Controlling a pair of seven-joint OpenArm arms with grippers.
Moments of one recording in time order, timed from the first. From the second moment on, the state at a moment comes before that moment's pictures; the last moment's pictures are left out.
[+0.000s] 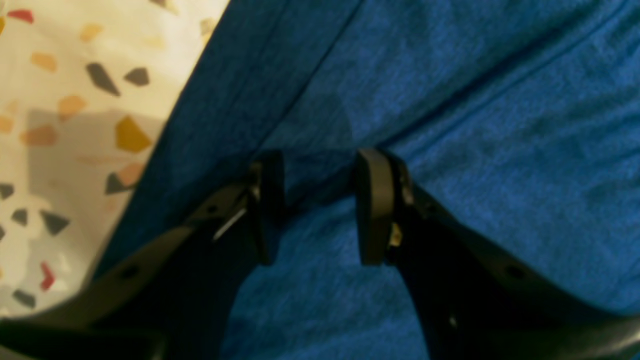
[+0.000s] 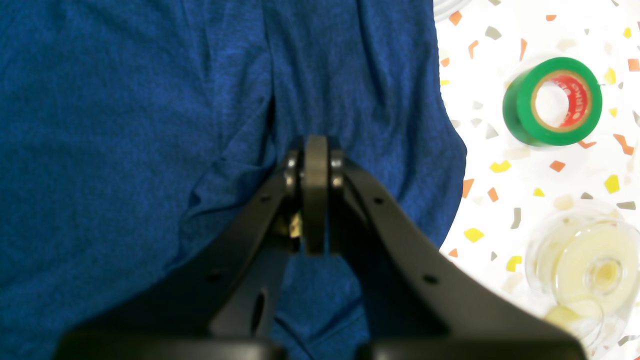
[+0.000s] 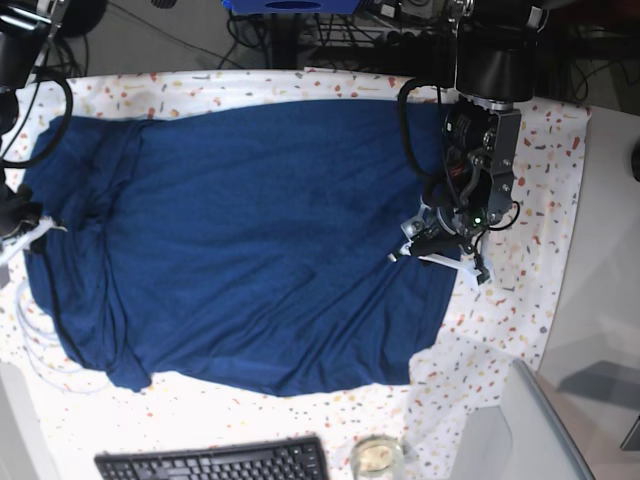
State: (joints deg) left arm -4.1 -7.5 0.5 69.8 -28.6 21.0 35.1; right arm 0.2 16.7 27.1 75.0 14.5 24.2 -44.2
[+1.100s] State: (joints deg) left arm 0.3 -7.5 0.3 79.1 -29.6 20.9 31.8; right arm 0.2 16.6 27.5 75.0 14.5 24.2 -44.2
